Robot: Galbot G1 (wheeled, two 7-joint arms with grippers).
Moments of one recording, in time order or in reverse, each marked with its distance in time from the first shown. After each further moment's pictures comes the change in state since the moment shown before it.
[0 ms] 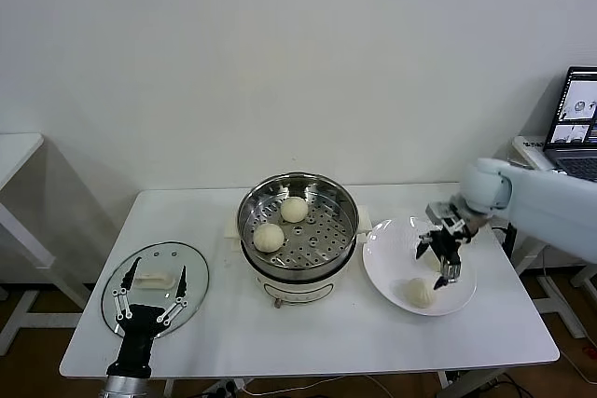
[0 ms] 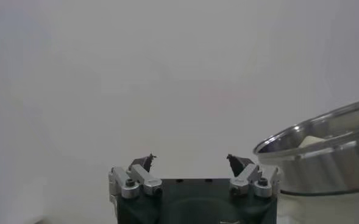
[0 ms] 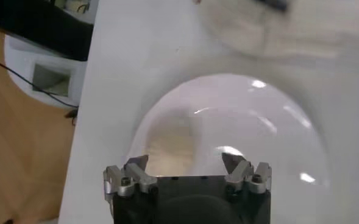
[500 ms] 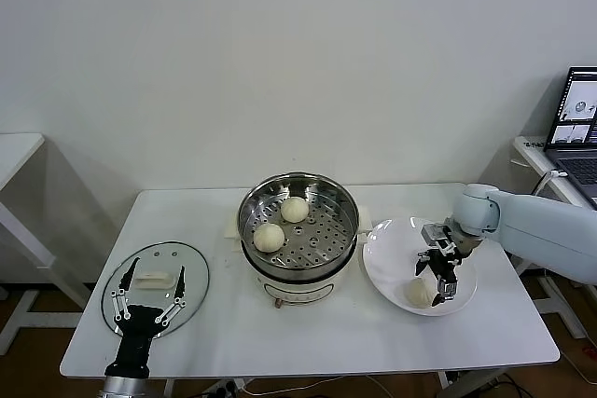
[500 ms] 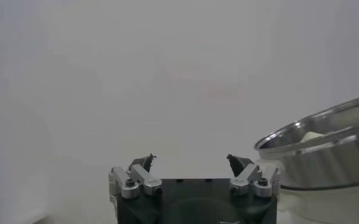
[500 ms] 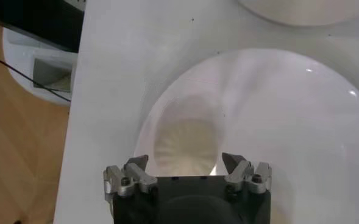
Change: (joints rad) left arm -0.001 0.001 -0.007 0.003 0.001 -0.004 0.000; right arm -0.101 0.037 0.032 -0.061 -0.028 -0.001 0.045
